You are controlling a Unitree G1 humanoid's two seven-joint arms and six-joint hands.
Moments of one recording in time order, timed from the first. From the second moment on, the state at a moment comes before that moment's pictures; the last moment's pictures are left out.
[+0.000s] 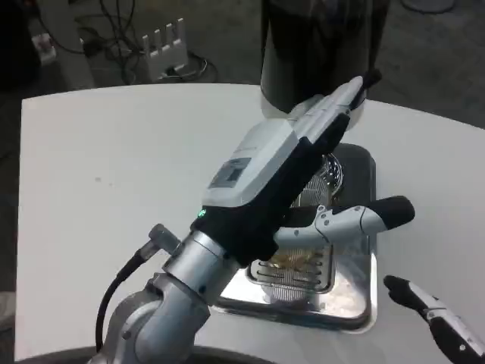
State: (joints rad) left arm -0.48 0.24 -0.26 -0.12 0.48 -0.24 -0.11; right arm 0.76 -0.13 -0.02 -0.77 -0.42 -0.31 0.11
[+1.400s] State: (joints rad) left arm -0.49 0.26 -0.24 -0.15 0.47 -0.21 -0.15; right arm 0.08 0.06 0.16 -0.26 -0.48 -0.05 -0.18
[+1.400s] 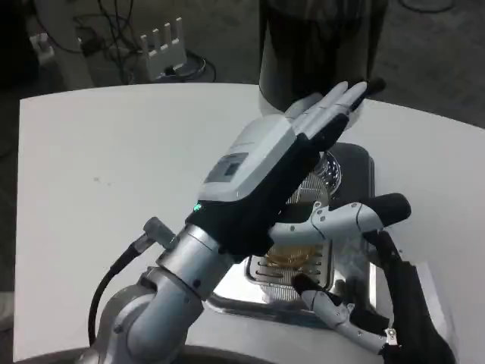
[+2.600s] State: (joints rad) left arm -0.54 0.30 -0.24 -0.13 0.47 -0.21 -0.17; right arm -0.16 0.06 0.18 0.00 -0.37 0.00 -0.28
